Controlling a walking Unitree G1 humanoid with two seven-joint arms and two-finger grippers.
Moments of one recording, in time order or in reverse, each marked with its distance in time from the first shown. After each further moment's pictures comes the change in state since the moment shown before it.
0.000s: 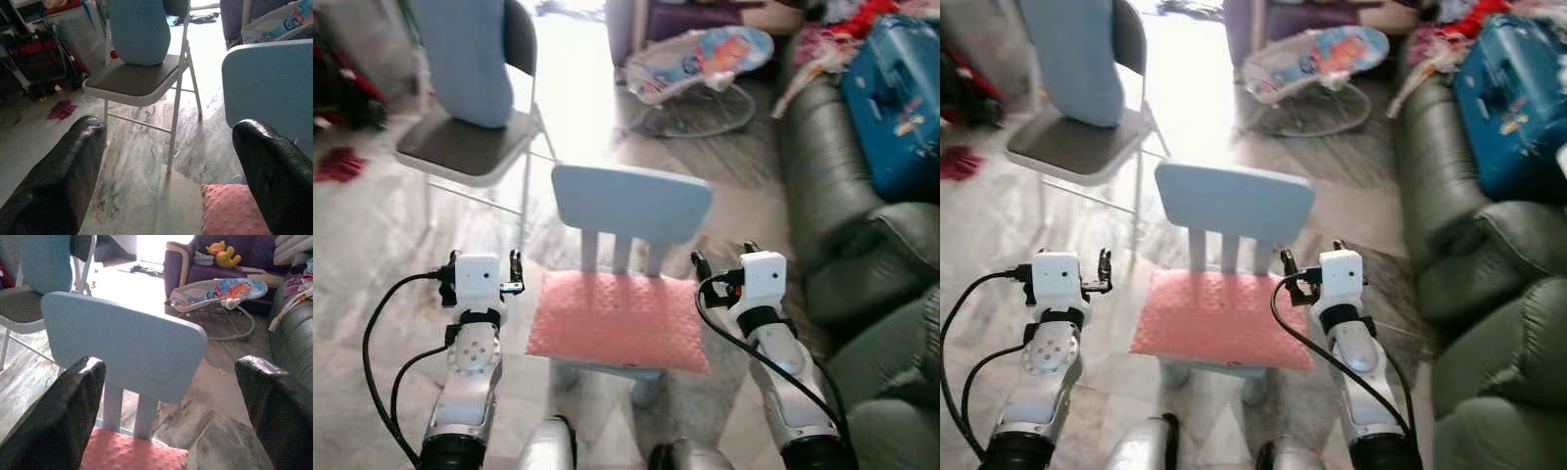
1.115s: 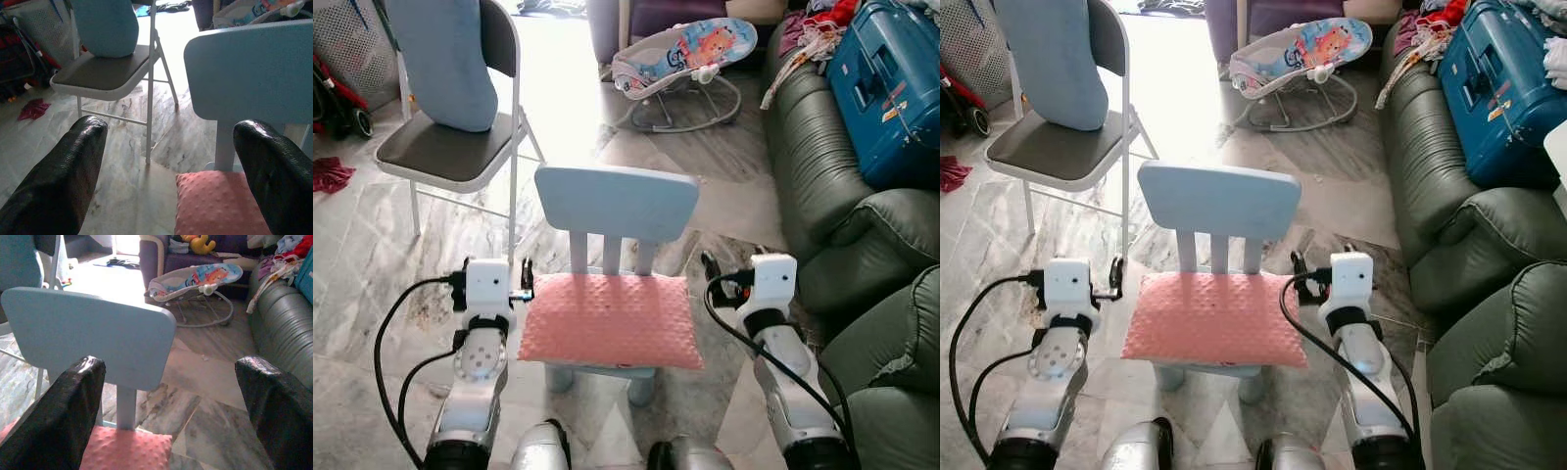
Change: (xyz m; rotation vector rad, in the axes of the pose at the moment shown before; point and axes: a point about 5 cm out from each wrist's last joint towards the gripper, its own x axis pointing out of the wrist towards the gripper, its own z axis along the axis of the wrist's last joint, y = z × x) left arm -0.006 -0.005 -0.009 -0.007 0.041 -0.059; right arm -0.004 -0.007 -0.006 0.034 0.021 -0.053
